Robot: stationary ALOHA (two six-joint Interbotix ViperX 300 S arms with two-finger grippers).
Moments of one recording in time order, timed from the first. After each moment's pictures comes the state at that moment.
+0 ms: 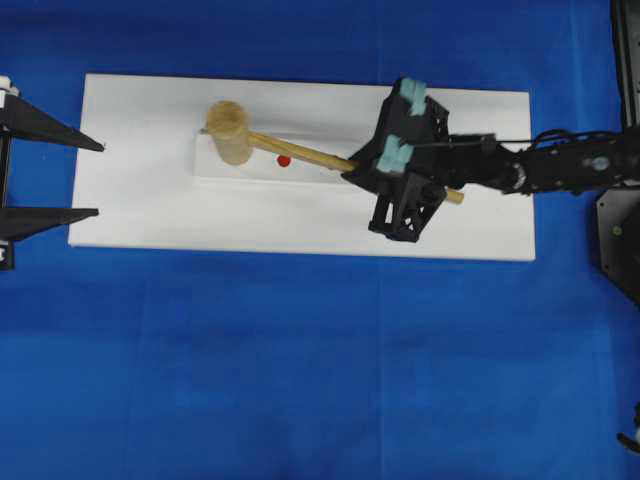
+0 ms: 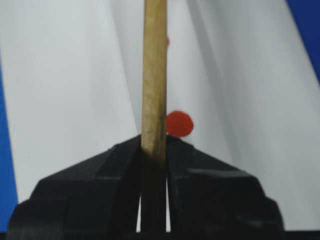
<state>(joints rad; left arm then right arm) -0.01 -0.99 1.21 -0.01 -0.09 0.15 -0.08 0.00 0.78 1.20 -0.19 -0.91</state>
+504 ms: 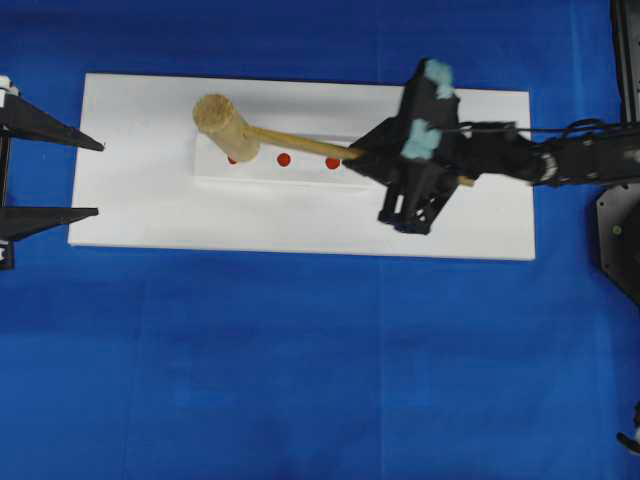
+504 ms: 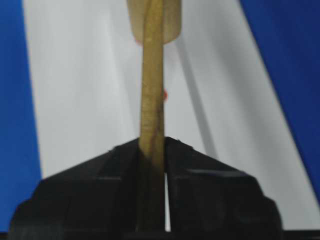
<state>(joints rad) -0.01 -0.99 1.21 -0.01 -0.09 0.15 -0.07 -0.19 0.81 1.18 -0.20 -0.91</state>
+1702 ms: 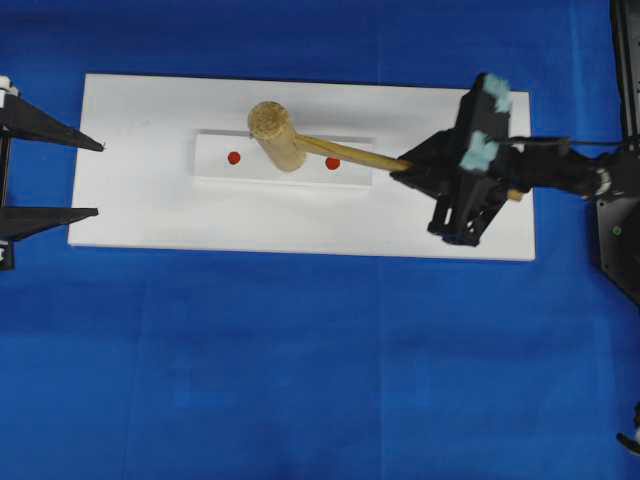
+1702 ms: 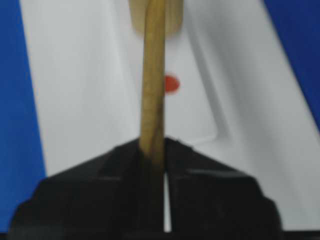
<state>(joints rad) -0.01 -1.00 1.21 -0.01 -0.09 0.15 -0.04 -0.31 0.97 1.23 -0.24 -0.90</state>
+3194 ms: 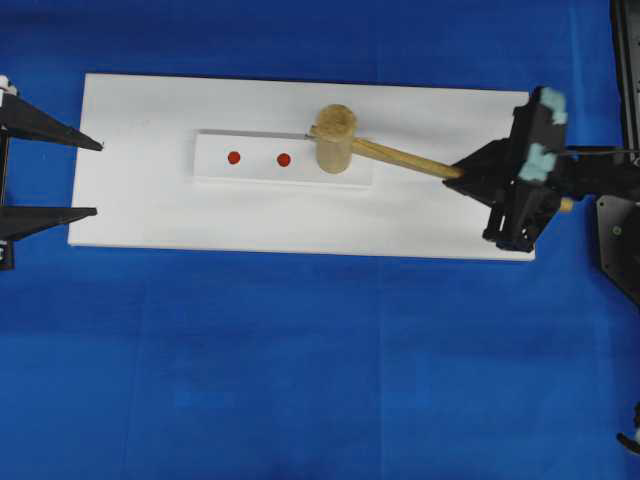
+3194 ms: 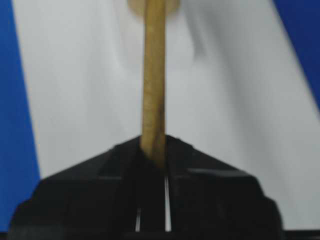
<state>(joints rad) -0.01 -1.00 1.21 -0.01 -0.09 0.15 -0.04 -0.49 1.16 1.29 -0.24 -0.97</state>
